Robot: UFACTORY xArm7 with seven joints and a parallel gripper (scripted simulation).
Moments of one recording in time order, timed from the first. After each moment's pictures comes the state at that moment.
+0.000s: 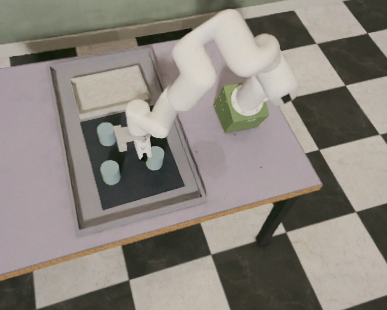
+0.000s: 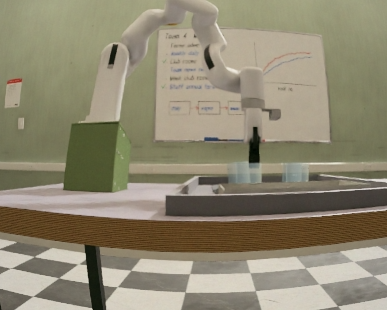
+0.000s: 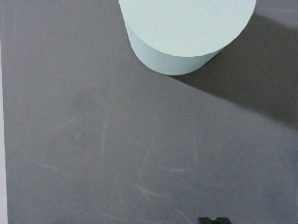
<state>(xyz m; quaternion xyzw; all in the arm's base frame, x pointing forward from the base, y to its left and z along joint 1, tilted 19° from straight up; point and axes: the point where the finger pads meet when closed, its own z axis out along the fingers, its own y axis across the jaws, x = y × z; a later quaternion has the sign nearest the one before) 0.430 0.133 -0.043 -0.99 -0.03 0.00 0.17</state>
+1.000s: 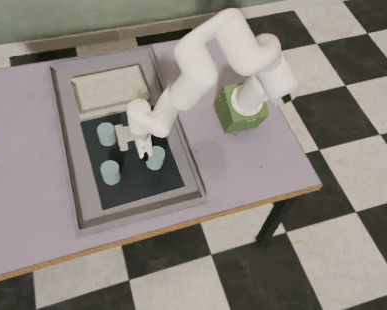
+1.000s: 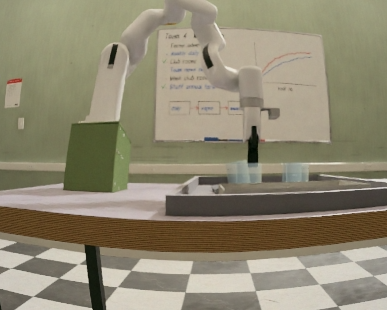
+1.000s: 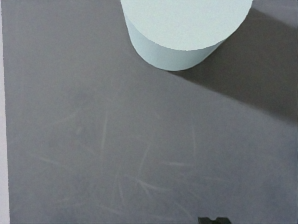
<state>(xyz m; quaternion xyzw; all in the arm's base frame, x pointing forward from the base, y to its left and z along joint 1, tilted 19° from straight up) 0.426 0.132 -0.040 -0.99 -0.03 0.00 0.17</state>
